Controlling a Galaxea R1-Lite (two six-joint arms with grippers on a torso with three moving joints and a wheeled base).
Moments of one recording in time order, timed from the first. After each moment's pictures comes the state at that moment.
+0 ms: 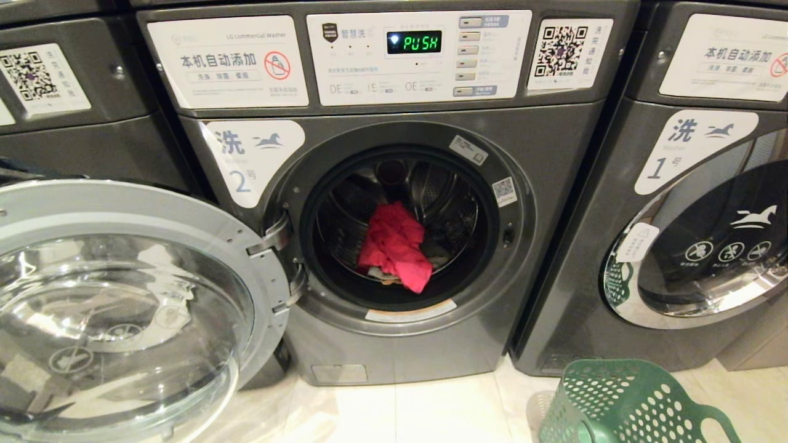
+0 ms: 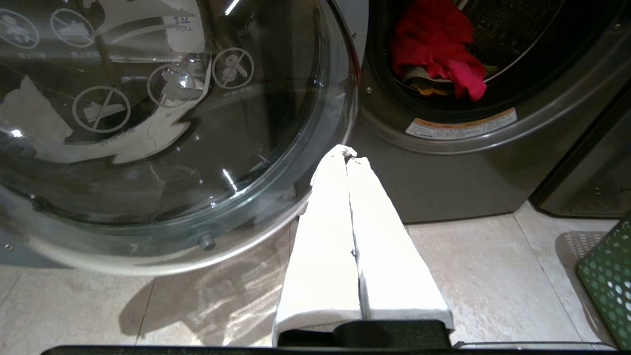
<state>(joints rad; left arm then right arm) -0.01 0.00 0.00 0.00 0.00 -0.01 0.00 0.00 0.00 0.00 0.01 -0.05</state>
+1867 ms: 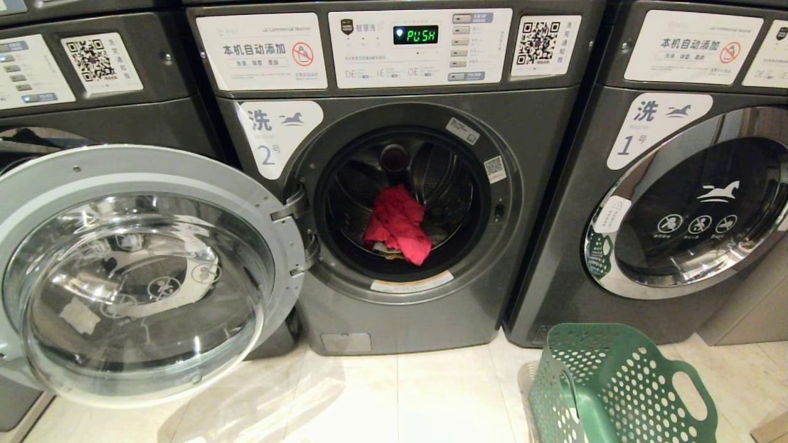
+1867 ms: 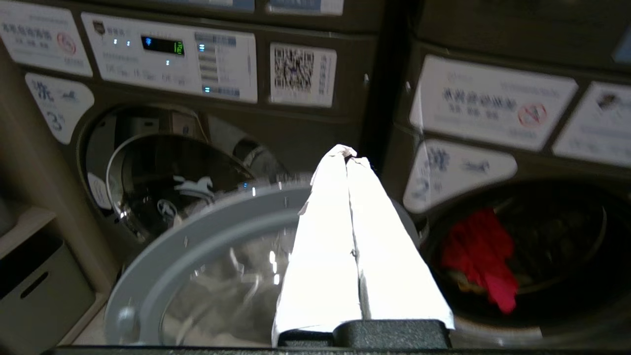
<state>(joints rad) 0.06 1.08 -1.47 0.19 0.19 -0.01 0.00 0.00 0.00 0.00 0.01 -0.04</state>
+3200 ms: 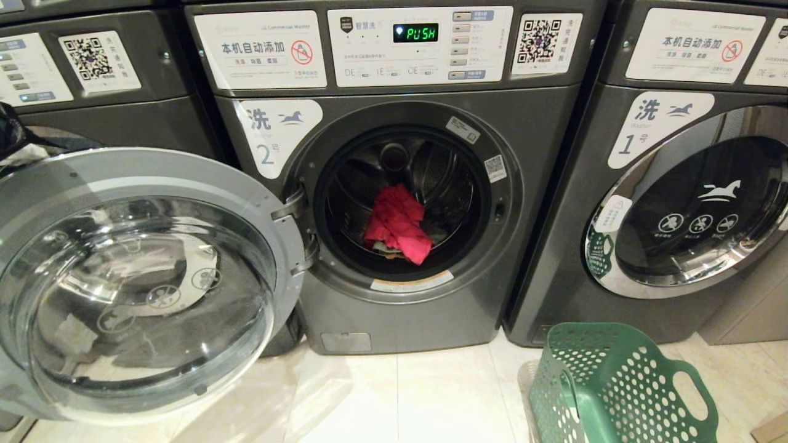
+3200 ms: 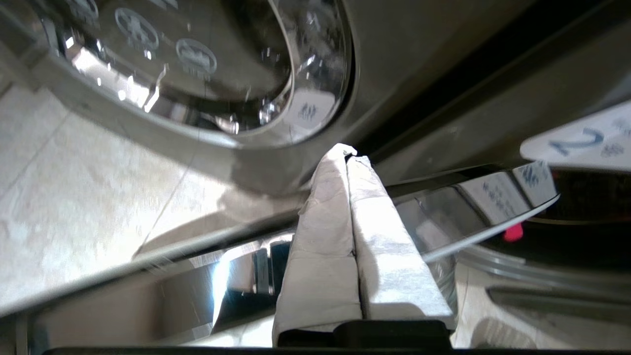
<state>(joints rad) 0.41 1.82 -1.93 0.60 -0.24 -0.22 0.00 0.00 0.00 0.00 0.00 -0.02</state>
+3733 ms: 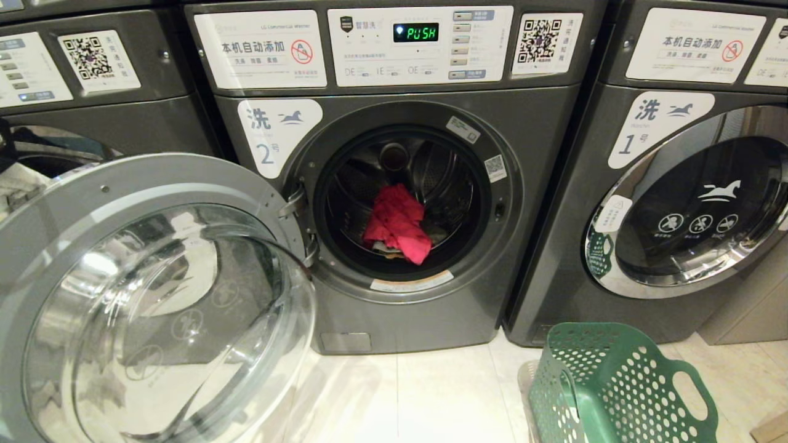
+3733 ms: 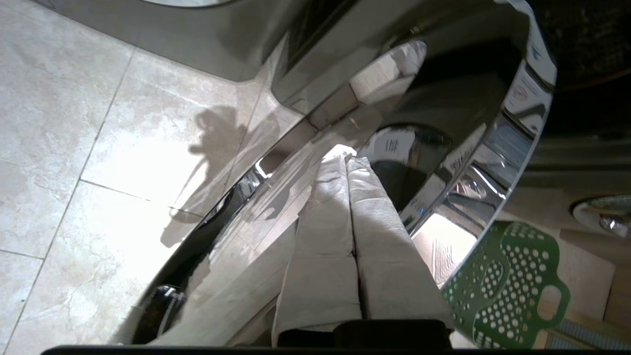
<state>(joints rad) 0.35 1.66 -1.92 0.95 -0.32 -0.22 0.00 0.00 0.00 0.00 0.00 -0.02</state>
